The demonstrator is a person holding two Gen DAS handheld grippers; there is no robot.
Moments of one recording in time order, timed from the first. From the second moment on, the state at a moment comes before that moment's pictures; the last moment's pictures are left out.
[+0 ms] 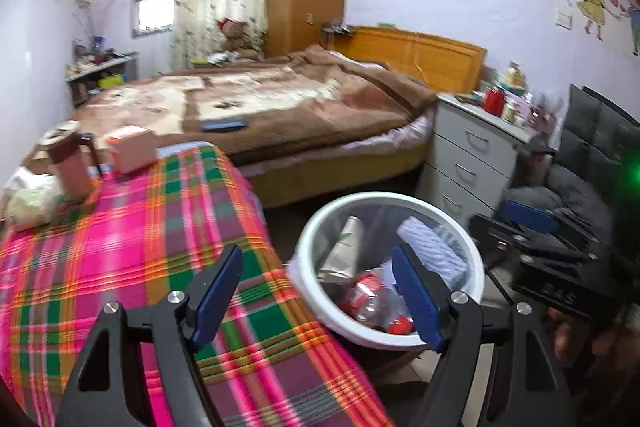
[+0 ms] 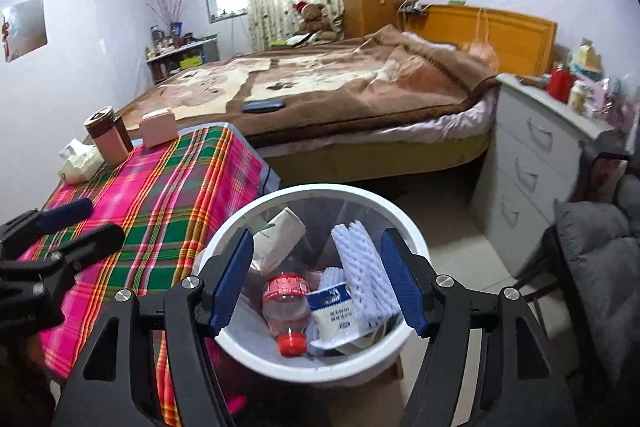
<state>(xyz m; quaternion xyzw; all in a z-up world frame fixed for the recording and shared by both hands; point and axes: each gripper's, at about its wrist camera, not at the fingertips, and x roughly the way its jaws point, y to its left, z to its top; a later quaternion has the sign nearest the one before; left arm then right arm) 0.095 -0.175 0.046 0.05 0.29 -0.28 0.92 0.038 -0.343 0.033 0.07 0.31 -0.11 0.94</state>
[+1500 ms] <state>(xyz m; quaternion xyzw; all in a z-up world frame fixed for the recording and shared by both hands) 0.025 -0.123 0.048 0.05 0.24 -0.19 0.95 -0.043 -0.268 0.046 0.06 0.21 -0.20 0.95</state>
